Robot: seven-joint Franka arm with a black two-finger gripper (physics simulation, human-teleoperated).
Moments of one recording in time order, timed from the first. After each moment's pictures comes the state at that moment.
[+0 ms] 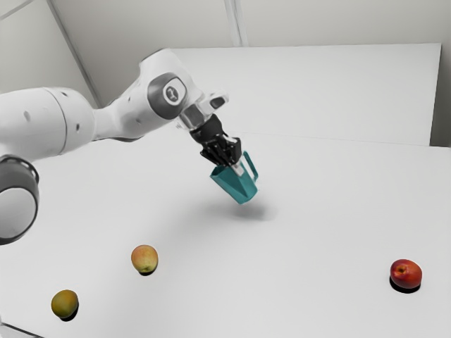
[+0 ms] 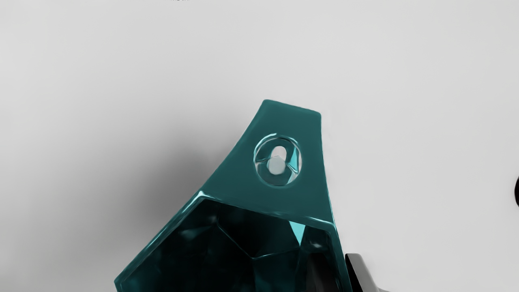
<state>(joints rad) -0.25 0.24 0.09 -1.78 -0.39 2.00 0.24</state>
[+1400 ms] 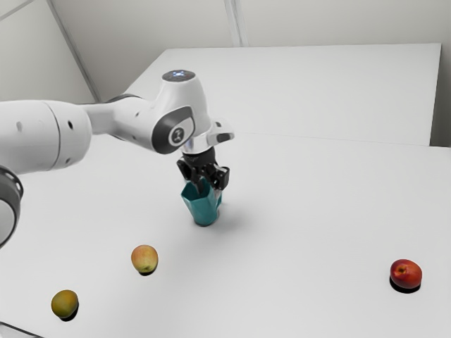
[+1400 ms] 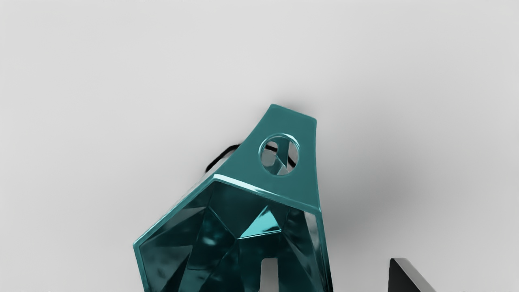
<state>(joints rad) -0.29 0.16 0.07 -1.98 0.05 2.12 -0.12</state>
